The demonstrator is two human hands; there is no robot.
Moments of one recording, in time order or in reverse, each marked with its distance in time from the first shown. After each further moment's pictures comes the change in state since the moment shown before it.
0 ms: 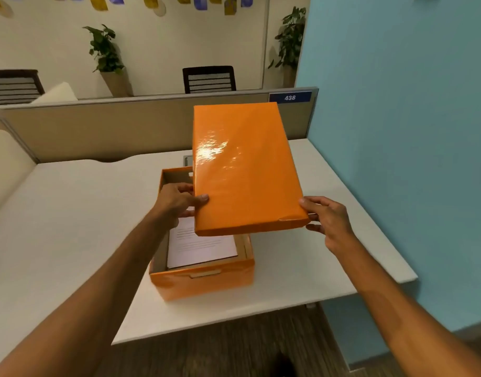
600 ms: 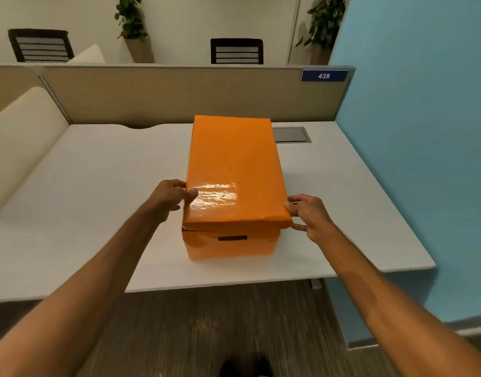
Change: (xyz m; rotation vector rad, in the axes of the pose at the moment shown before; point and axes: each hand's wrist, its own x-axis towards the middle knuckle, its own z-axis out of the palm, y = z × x) left_hand -0.023 -0.077 -0.078 0.081 0.045 -0.131; right_hand -0.040 0.034 0.091 -0.194 -0.161 0.182
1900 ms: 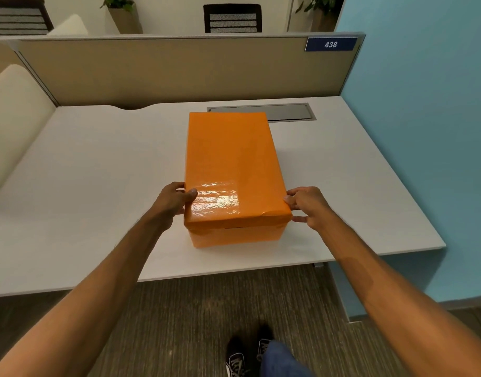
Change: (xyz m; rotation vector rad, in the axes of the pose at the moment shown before) left_hand 0.028 -0.059 0.010 -0.088 -0.058 -0.045; right_hand 0.019 0.016 0.023 -0.086 -0.008 0.158
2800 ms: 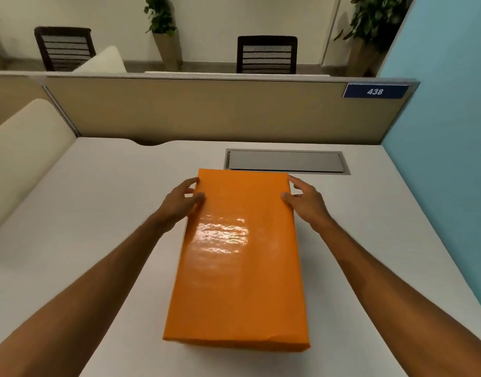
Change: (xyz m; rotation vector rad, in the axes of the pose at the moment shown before) left_hand 0.148 0.116 -0.015 0.248 0.076 0.202; right_hand 0.193 -0.143 0.028 -0.361 -0.054 -0.498
